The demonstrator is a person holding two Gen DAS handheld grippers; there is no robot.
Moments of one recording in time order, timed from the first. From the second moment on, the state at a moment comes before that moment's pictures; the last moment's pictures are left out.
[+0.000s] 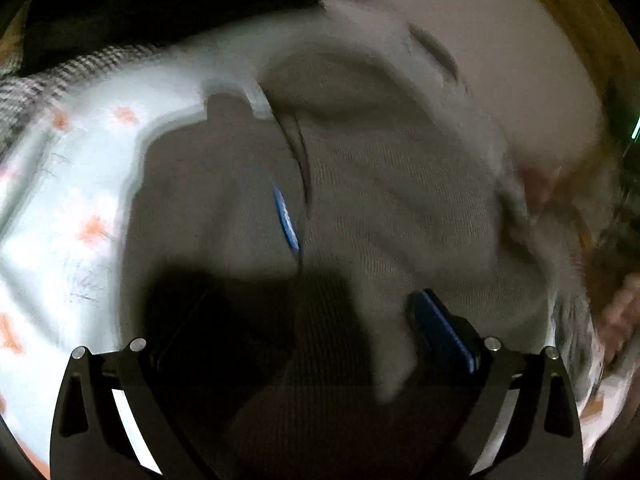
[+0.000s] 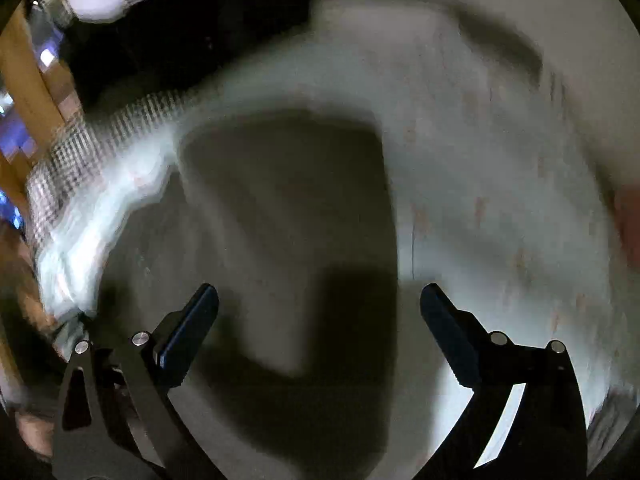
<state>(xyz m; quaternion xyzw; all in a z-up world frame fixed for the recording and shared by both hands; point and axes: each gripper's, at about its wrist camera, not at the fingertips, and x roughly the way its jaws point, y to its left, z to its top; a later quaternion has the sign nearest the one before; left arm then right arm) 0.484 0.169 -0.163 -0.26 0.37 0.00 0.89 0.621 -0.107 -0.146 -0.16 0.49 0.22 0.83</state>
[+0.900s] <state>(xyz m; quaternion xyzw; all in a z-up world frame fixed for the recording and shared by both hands) 0.593 0.171 -0.163 -0.18 0.42 0.01 0.89 0.513 -0.083 -0.192 -0.21 0.43 0.17 0.86</state>
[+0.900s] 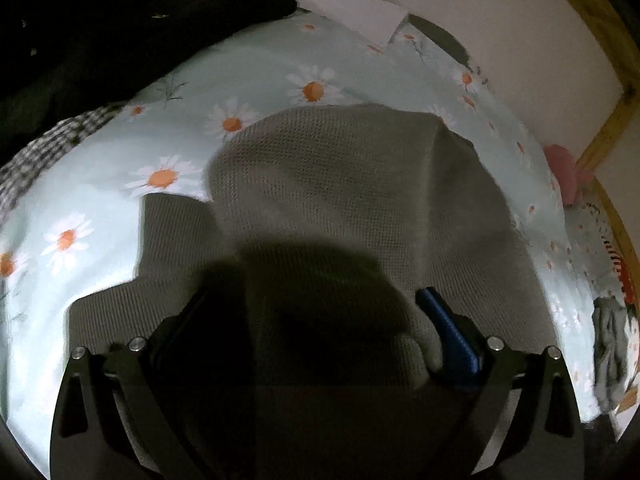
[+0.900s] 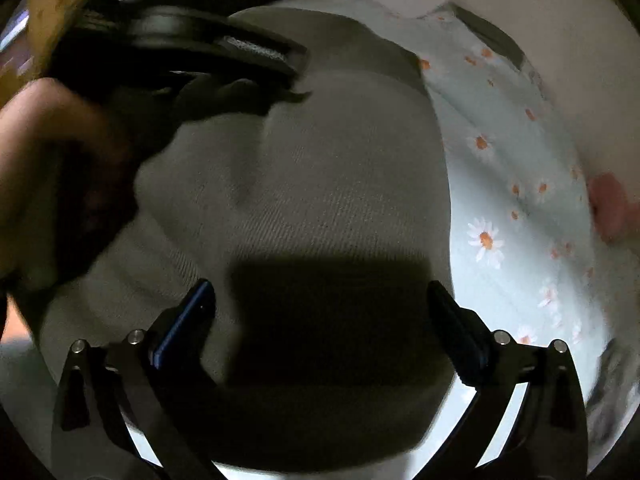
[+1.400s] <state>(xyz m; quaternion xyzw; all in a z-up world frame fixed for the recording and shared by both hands) 0.519 0.188 -0.200 -0.22 0.38 -0.02 0.90 0.600 -0.222 -0.173 0.14 0.50 0.38 0.76</state>
